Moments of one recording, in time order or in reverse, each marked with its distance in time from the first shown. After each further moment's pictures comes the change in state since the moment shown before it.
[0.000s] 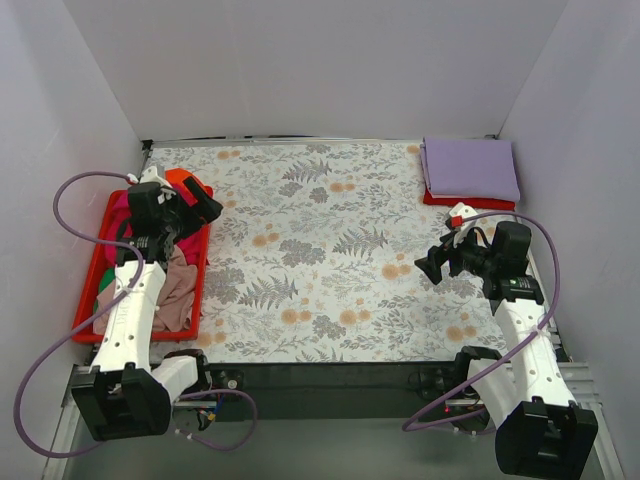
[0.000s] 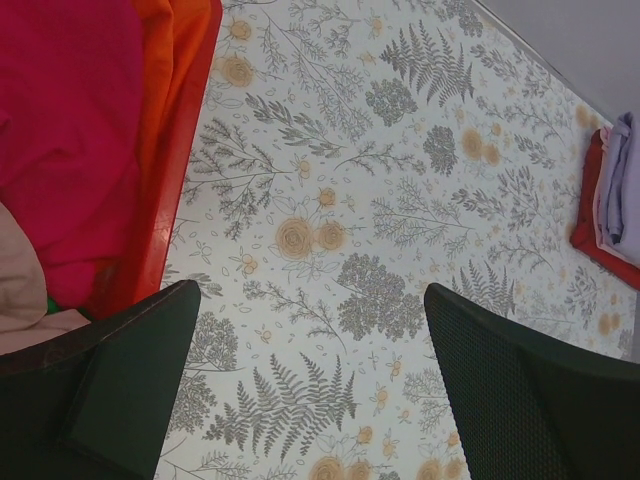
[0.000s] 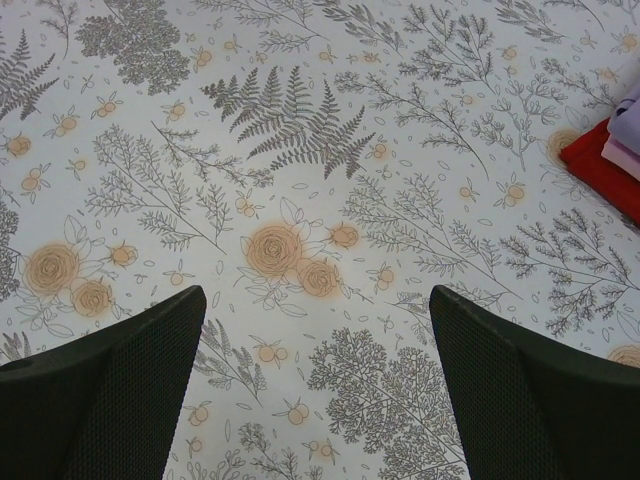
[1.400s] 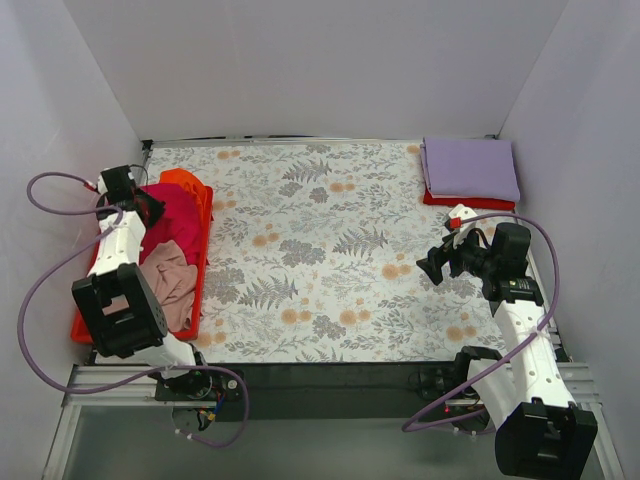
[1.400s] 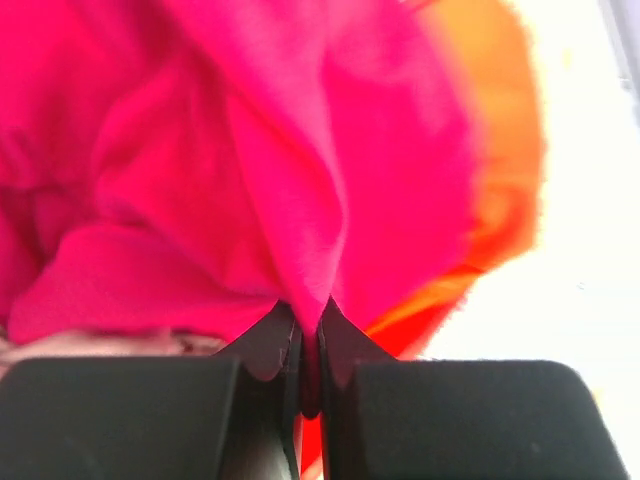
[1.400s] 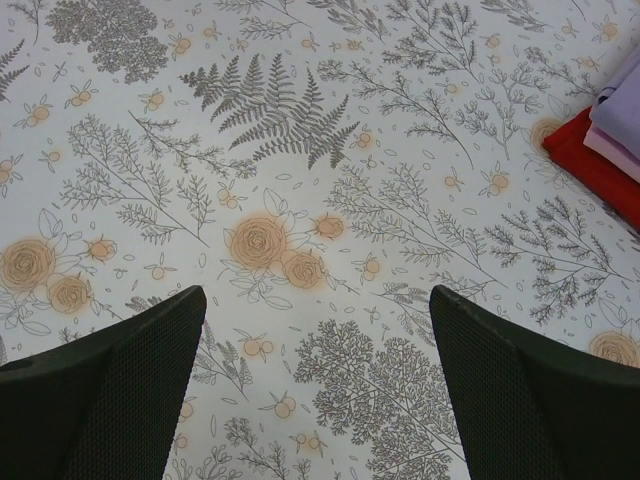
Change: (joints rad) left arm 0.263 0.482 0.182 0.071 -0.209 -0.124; right arm 0.000 -0.008 -0.011 0.003 0.035 -0.026
